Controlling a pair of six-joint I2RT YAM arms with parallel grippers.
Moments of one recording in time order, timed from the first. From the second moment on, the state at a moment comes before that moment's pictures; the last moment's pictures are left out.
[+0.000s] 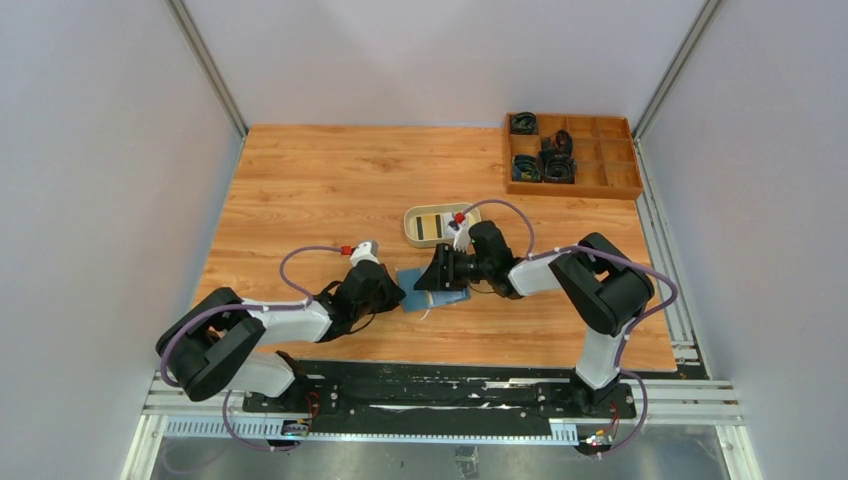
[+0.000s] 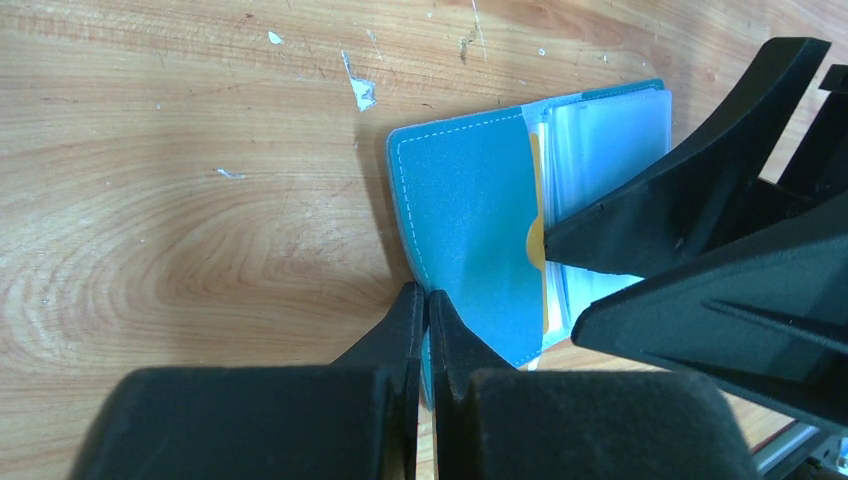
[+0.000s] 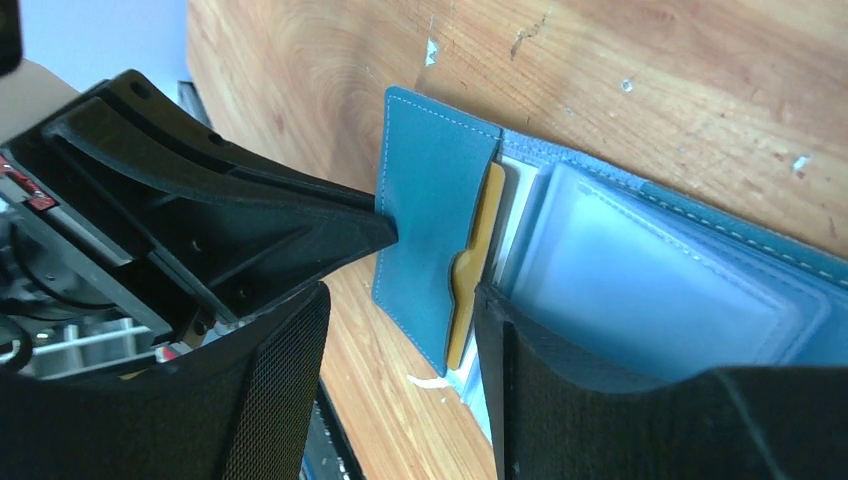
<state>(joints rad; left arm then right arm) -0.76 1.36 0.33 0.36 -0.18 -0.88 0.66 1.80 0.72 0.49 -0.60 0.70</state>
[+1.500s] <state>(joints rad) -0.76 1.37 0.36 0.32 -0.18 -0.88 0.62 1.89 0.71 0.58 -0.61 1.03</state>
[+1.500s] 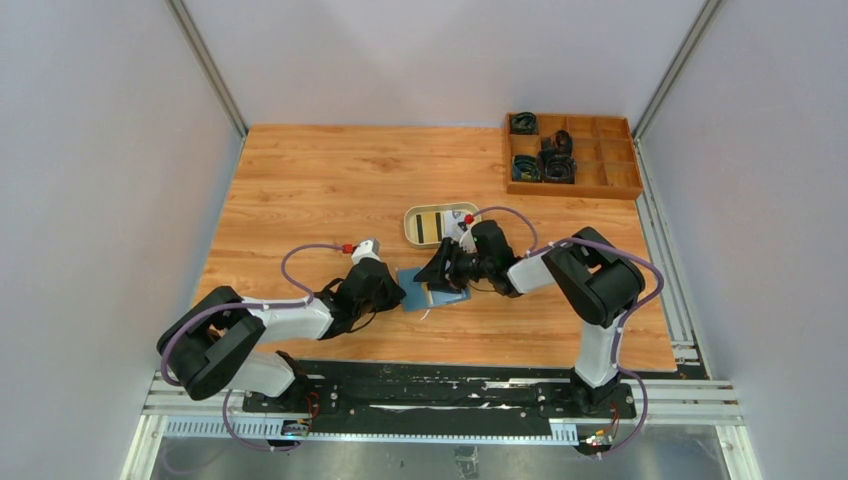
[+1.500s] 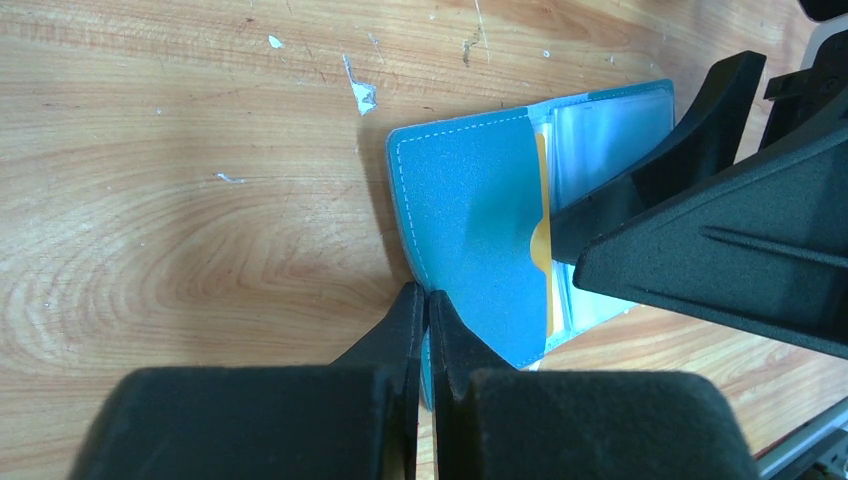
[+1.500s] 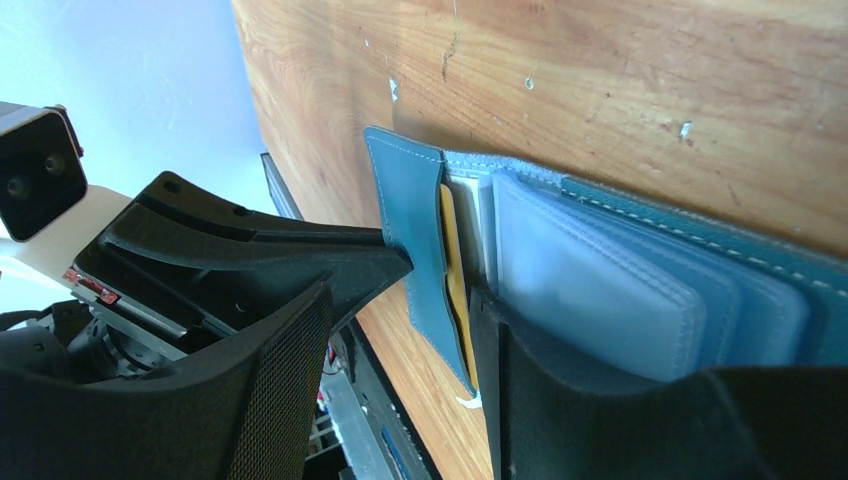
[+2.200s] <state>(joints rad) -0.76 1.37 0.36 0.31 -0.18 -0.88 0.62 1.87 0.71 0.49 -0.56 1.05</state>
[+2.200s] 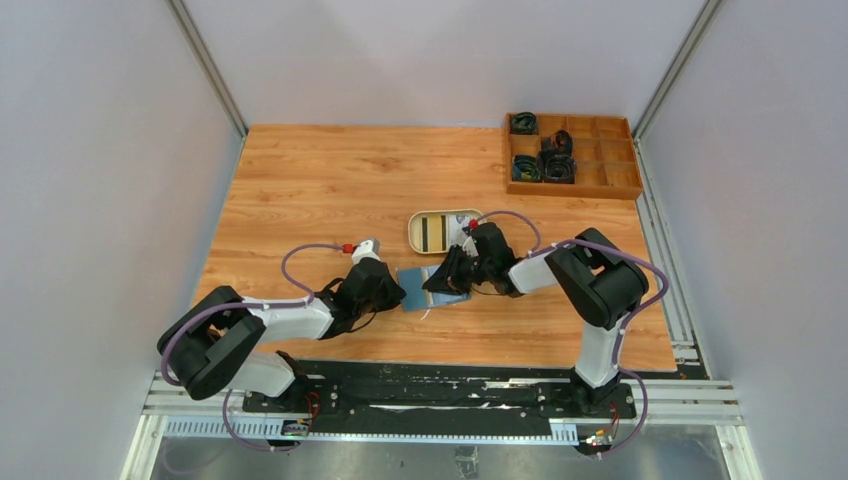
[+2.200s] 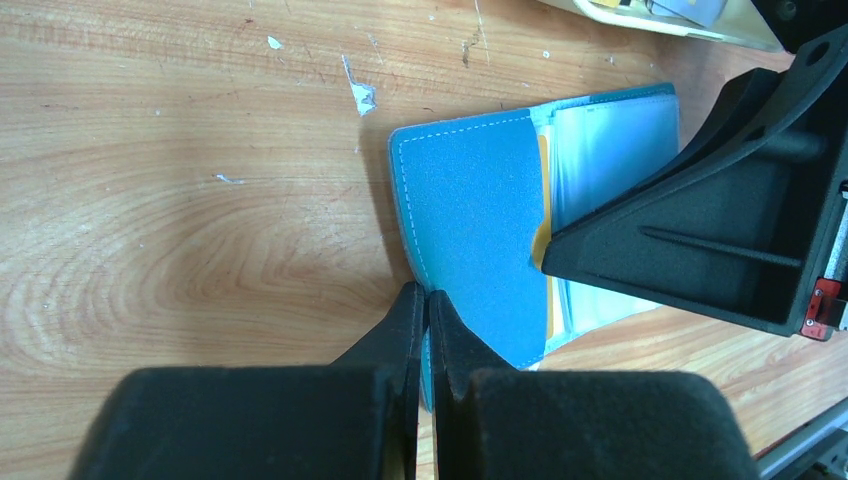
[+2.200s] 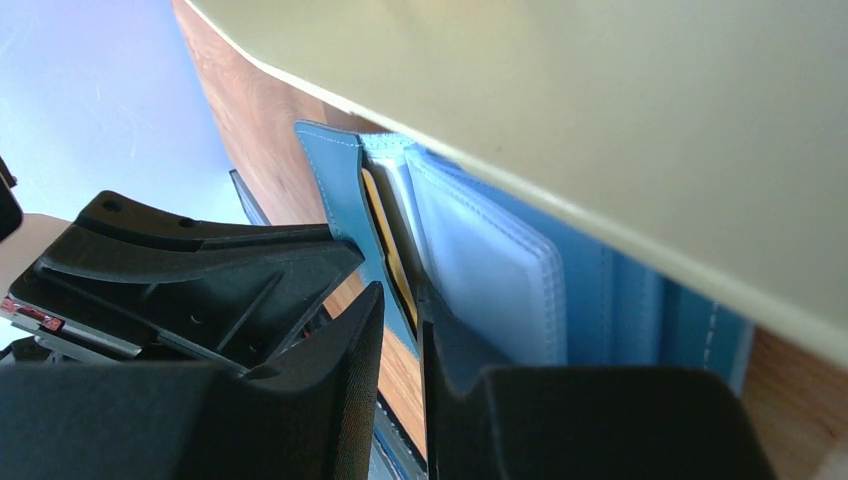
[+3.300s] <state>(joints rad) -0.76 1.36 0.35 0.32 -0.14 -0.81 0.72 1.74 0.76 0.19 -0.35 1.02</state>
